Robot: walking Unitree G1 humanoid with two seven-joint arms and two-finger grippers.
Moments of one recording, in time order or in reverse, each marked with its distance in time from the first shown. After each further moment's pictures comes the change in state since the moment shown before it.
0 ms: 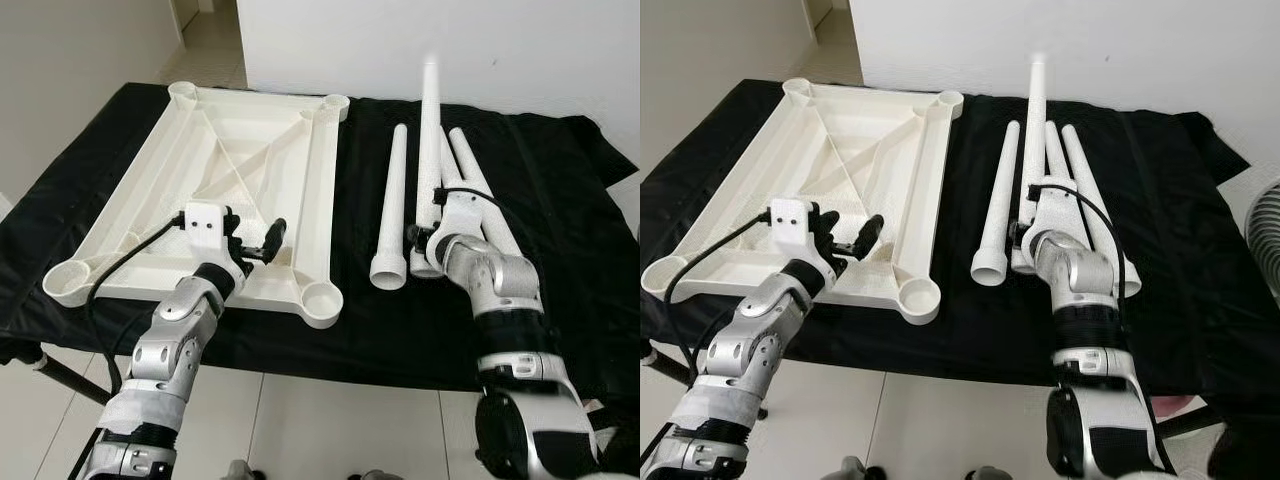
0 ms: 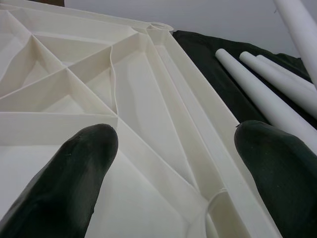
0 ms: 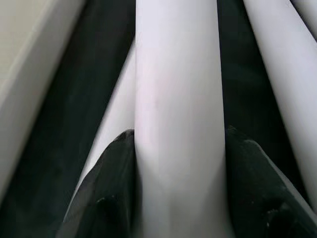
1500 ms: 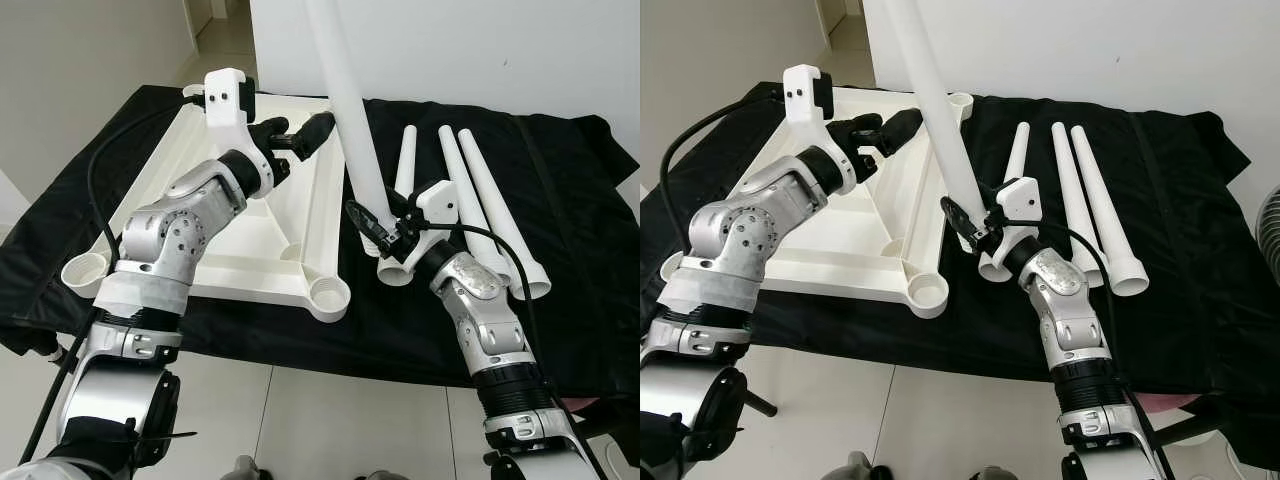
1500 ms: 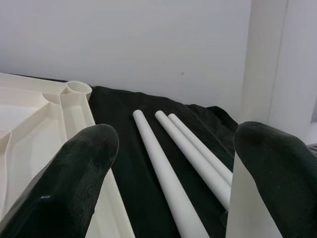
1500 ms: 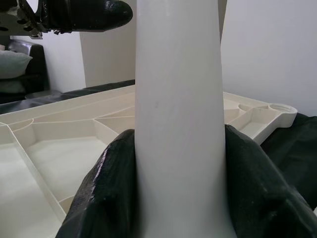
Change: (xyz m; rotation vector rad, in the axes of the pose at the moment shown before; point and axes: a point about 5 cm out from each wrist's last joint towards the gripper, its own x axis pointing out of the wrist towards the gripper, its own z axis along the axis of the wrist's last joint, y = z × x) left arm 0.061 -0.040 0.104 -0.222 -0.036 -0.318; right arm -0.036 0.043 -0.007 -0.343 -0.502 0.629
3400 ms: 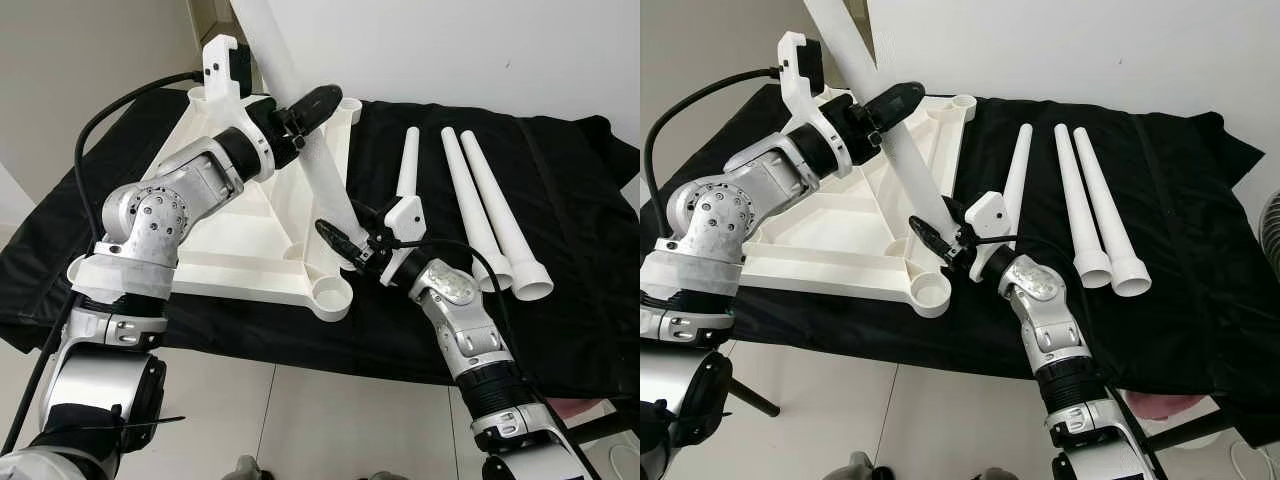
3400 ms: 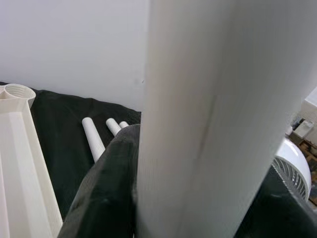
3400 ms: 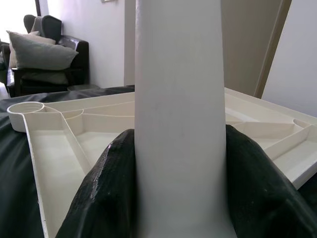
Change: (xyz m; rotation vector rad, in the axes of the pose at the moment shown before) left arm 0.001 -0.018 0.022 -0.127 -0.016 -0.160; right arm 0.012 0.024 -0.009 -0.026 -0.014 0.156
